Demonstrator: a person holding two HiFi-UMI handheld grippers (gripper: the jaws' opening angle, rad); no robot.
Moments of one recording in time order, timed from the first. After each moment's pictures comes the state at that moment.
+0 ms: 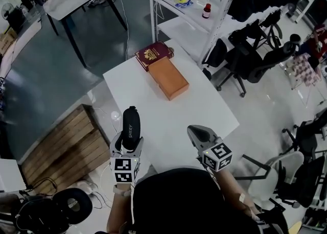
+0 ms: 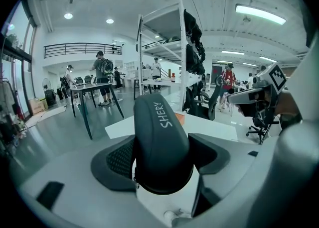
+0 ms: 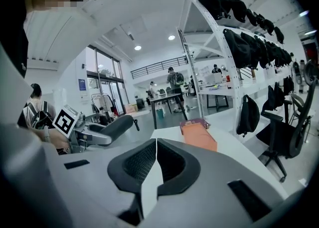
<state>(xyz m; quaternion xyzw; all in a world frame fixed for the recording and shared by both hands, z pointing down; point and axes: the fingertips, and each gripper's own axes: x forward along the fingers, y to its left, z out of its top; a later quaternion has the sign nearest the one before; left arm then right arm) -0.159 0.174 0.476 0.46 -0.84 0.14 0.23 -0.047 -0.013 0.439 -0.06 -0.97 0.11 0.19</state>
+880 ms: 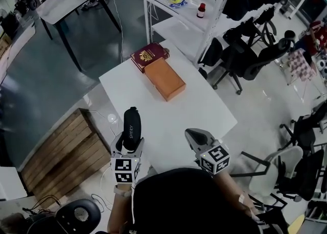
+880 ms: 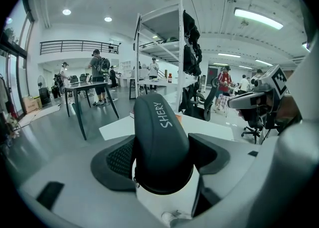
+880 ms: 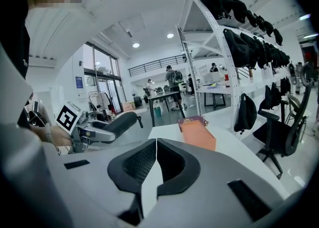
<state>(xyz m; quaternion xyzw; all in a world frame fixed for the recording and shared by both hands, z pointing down) -0.163 0.165 0.479 0.49 -0.83 0.13 0.24 -0.043 -0.001 0.445 -0.04 -0.97 0.10 0.21</state>
